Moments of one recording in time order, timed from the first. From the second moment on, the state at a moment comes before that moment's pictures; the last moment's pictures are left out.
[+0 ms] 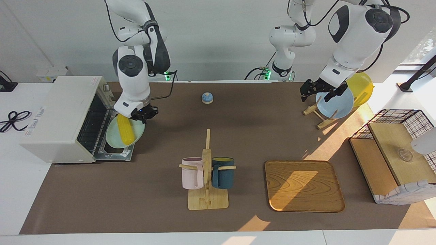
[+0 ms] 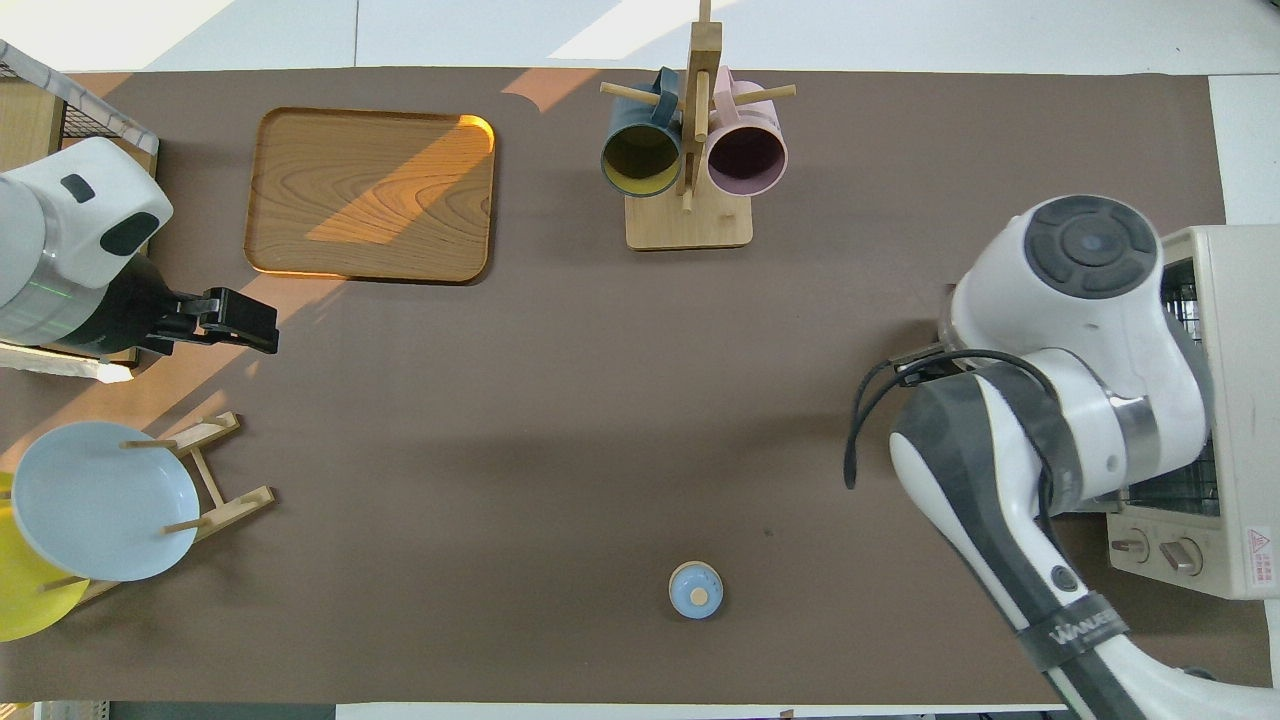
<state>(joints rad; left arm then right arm) -0.11 -0.03 -0.06 -1.73 -0.06 1.62 -0.09 0.24 0.06 0.03 -1.97 -0.16 1.87 0.12</state>
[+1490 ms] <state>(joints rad) -0.09 -0.03 -0.06 -1.73 -0.06 1.71 -0.09 0.55 0.50 0.05 -1.54 0.01 1.96 0.84</state>
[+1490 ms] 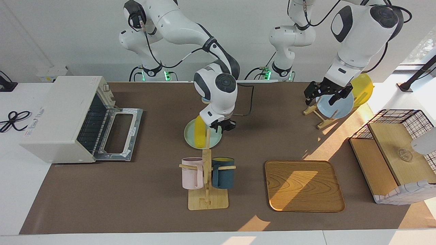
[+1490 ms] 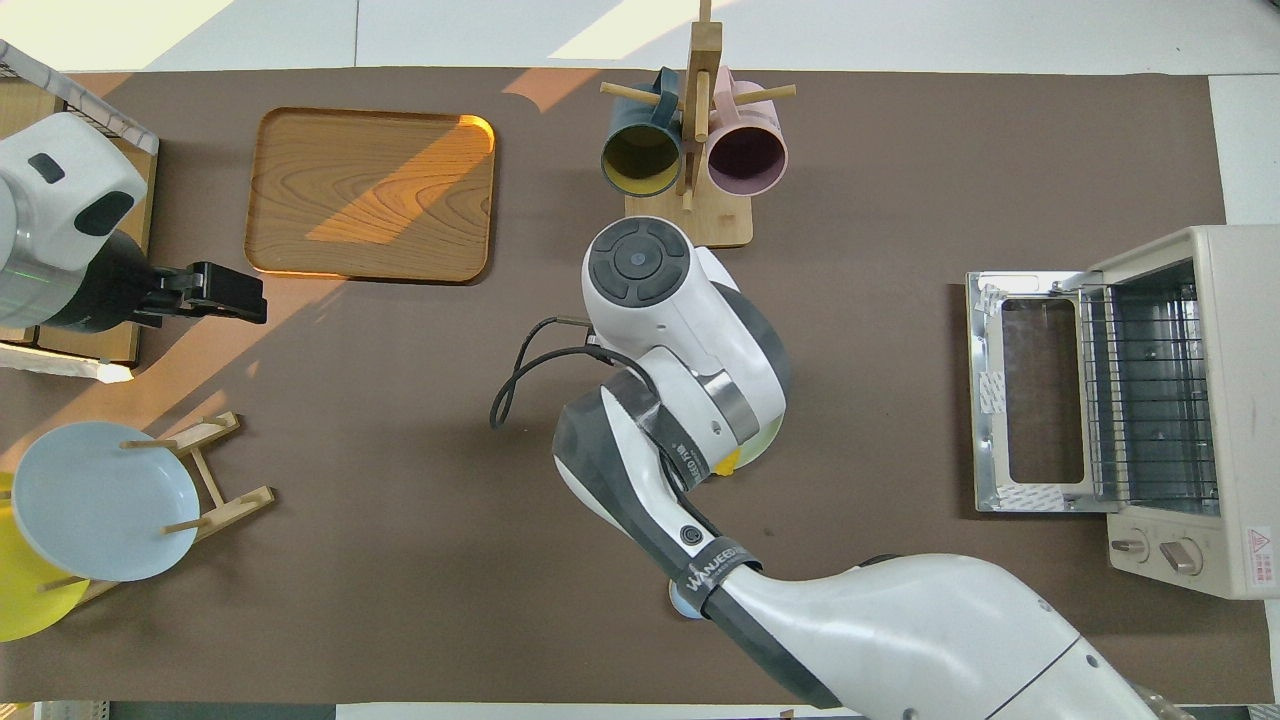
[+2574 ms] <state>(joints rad) -0.30 0.05 -0.09 -1.75 -0.07 1.89 -0.20 0.17 0.34 0.04 -1.87 -0.20 1.93 0.45</state>
